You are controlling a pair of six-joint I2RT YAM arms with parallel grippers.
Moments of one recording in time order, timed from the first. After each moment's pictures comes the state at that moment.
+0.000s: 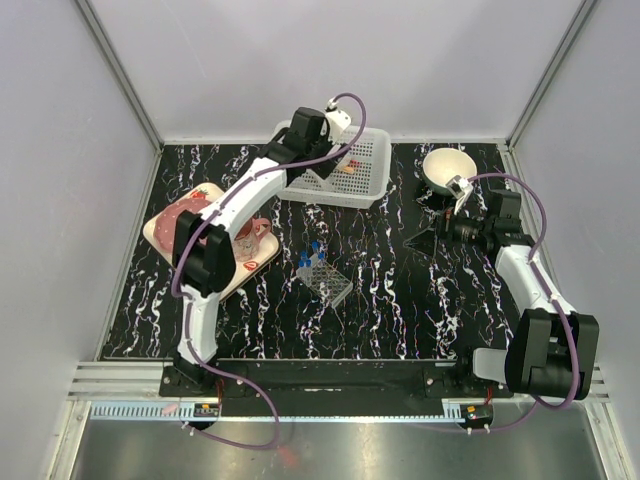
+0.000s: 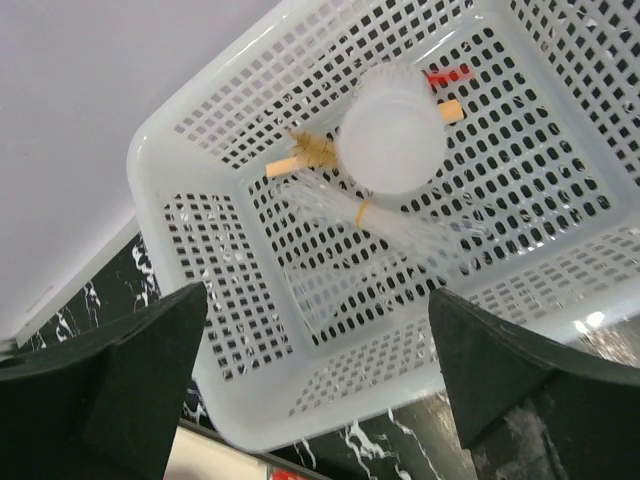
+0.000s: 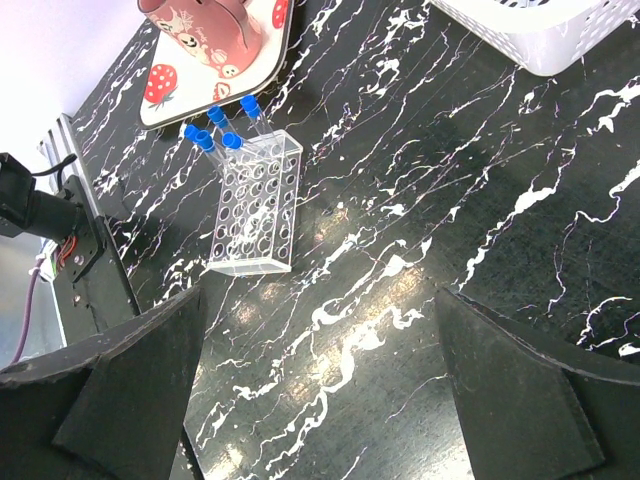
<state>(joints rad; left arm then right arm) -0.53 2.10 1.99 -0.46 -0.16 0.37 -0.12 1.27 0.80 -0.23 -1.09 -0.13</state>
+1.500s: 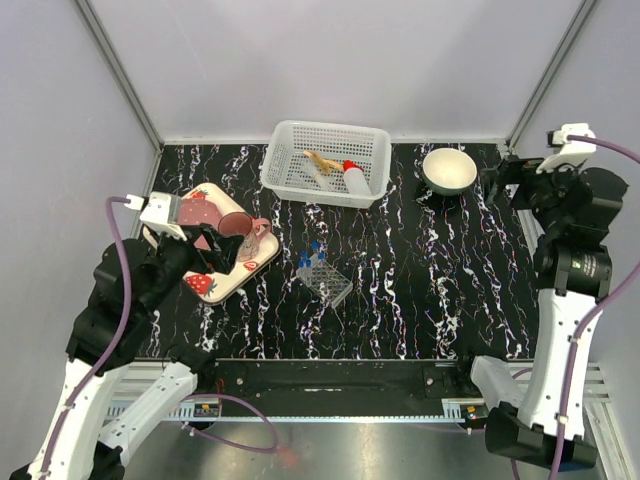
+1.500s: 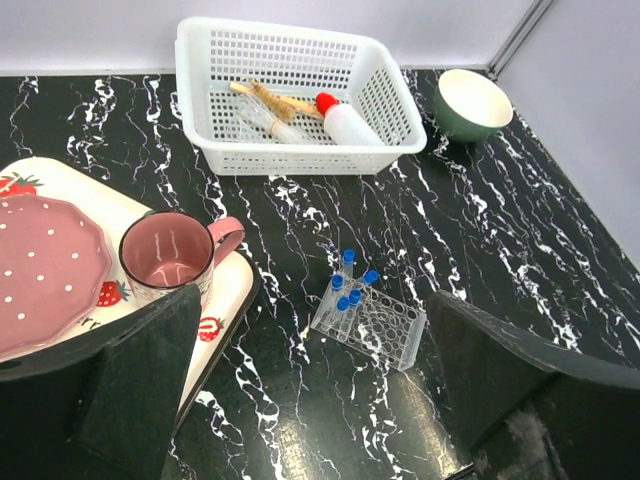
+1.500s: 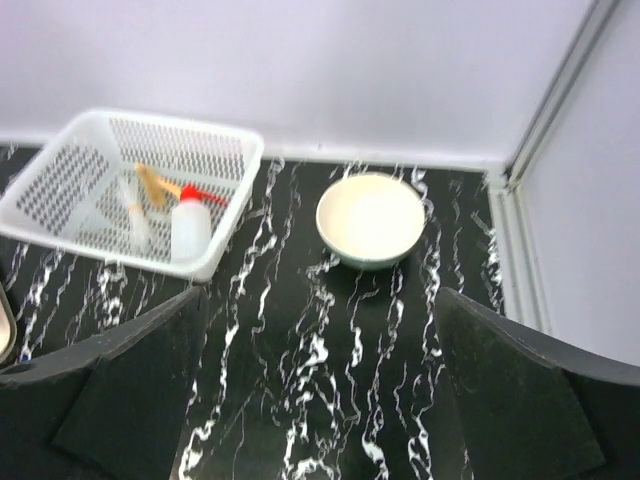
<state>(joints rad) -0.42 0.58 1.08 -0.69 0.00 -0.27 -0.26 0.93 1.29 -0.52 -0.39 -0.03</state>
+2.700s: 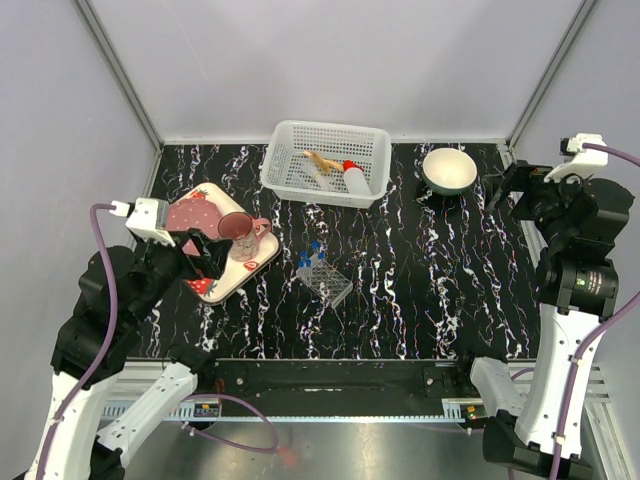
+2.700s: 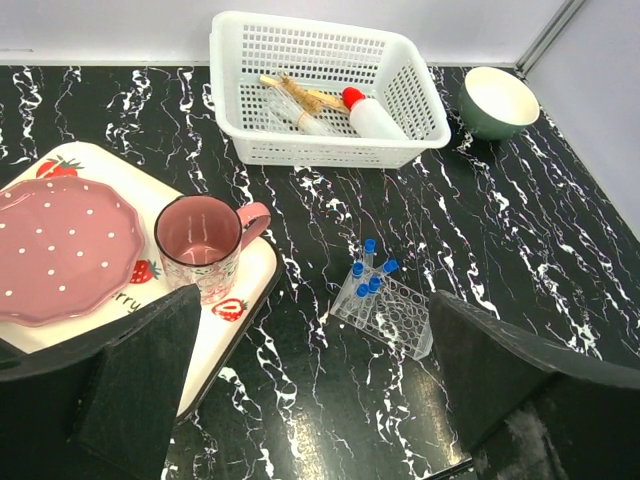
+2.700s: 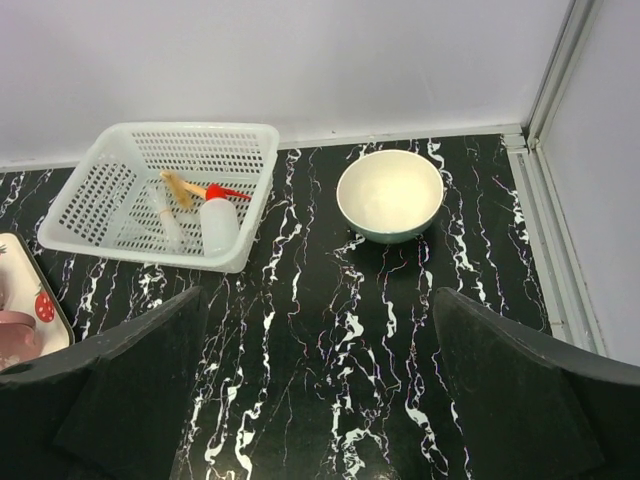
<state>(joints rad) -0.42 0.56 1.17 -0.81 -0.05 -0.27 -0.26 0.85 1.35 -0.63 -0.33 0.10</state>
